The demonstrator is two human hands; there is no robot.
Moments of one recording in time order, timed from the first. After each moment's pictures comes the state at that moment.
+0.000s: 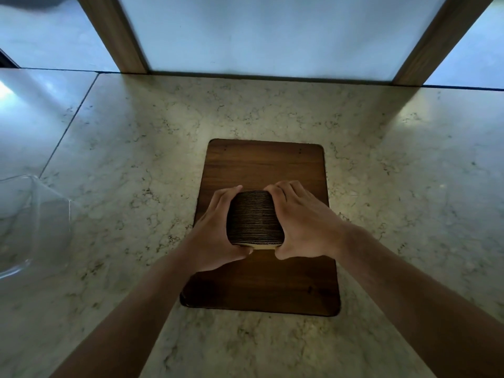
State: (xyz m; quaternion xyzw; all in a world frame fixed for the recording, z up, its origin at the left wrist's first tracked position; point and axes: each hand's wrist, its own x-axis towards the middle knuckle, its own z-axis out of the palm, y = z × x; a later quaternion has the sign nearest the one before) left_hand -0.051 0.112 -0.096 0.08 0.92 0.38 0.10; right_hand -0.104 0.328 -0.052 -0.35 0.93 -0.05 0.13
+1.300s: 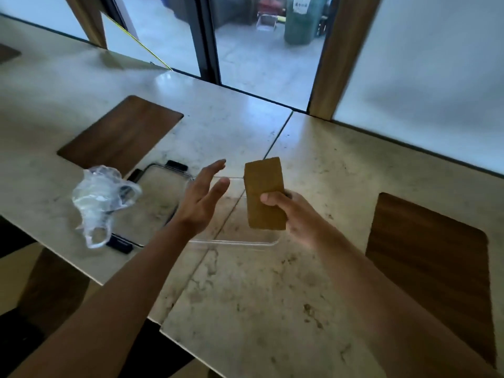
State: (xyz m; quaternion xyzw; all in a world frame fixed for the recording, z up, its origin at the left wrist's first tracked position) left_hand 0.079 -0.251 0.026 -0.17 0.83 0.51 -0.13; right_hand -0.025 -0.048 0.042 -0.09 0.63 -0.63 0.45
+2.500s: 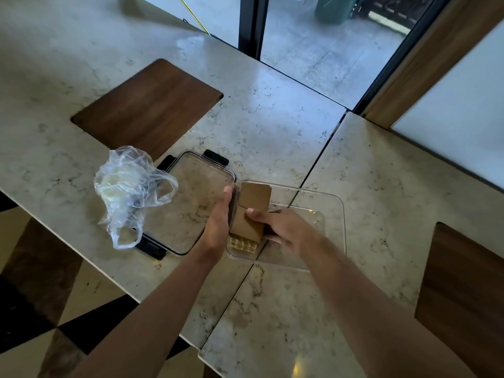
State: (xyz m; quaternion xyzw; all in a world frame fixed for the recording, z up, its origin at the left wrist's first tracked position) left_hand 0.103 -0.335 -0.030 -0.25 0.50 0.83 -0.08; right_hand -0.002 -0.225 -0.029 0.03 0.70 -0.50 0.51
